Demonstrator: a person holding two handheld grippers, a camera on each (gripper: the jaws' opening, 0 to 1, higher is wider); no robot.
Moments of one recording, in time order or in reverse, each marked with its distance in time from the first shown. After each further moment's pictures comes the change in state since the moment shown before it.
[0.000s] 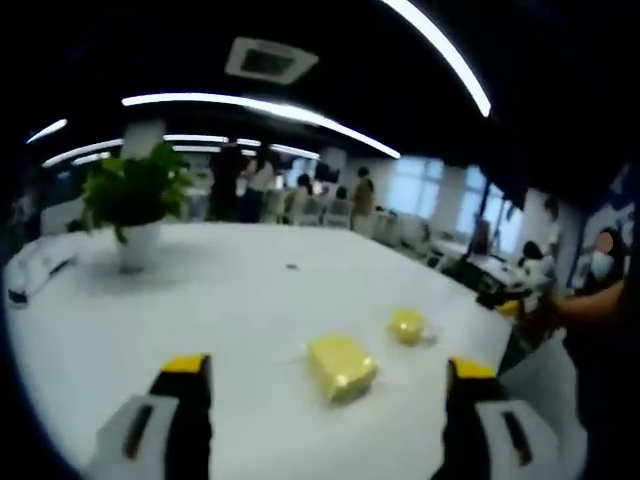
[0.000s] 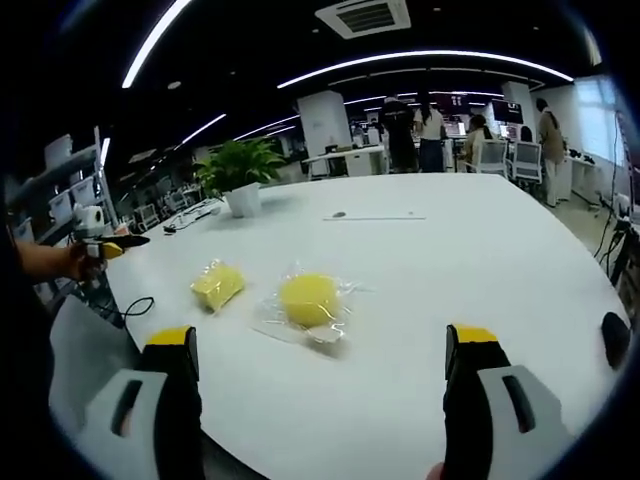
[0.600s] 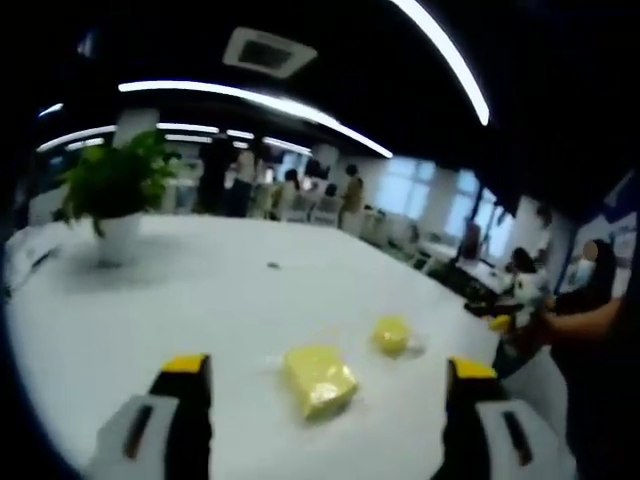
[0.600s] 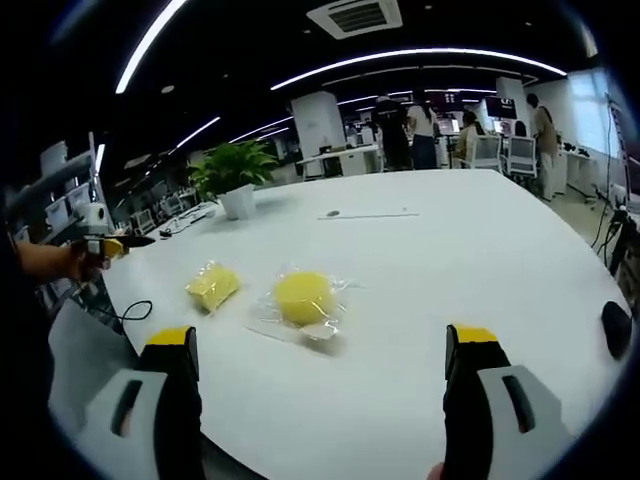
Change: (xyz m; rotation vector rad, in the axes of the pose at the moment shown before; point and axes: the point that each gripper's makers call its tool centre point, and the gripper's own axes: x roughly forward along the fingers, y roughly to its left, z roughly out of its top) left arm 0.032 -0.017 0.009 -0.028 0.015 -0.060; right arm -0.001 -0.007 -0.006 0.028 0.000 -0.019
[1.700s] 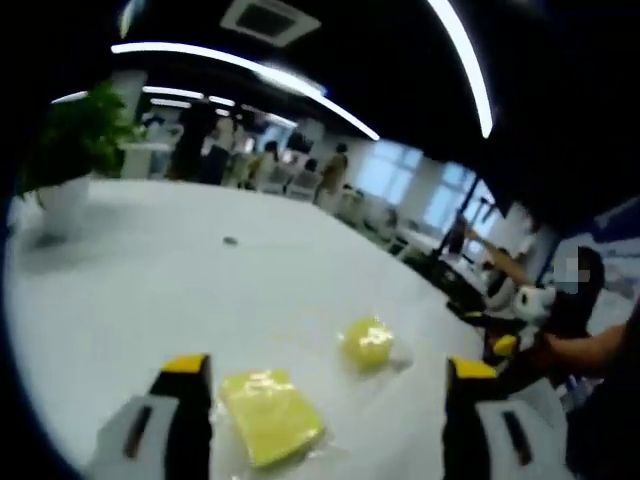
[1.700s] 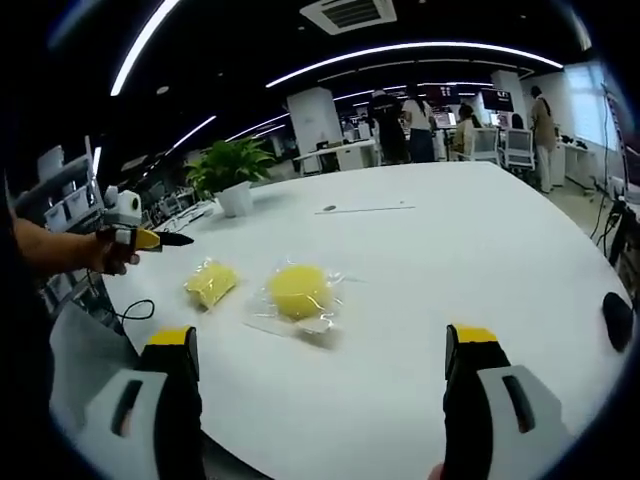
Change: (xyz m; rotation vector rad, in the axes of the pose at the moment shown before) left arm 0.105 -0.028 -0.012 -0.093 0.137 -0.130; right arm 0.000 -0.003 -0.006 0.022 0.017 -0.002
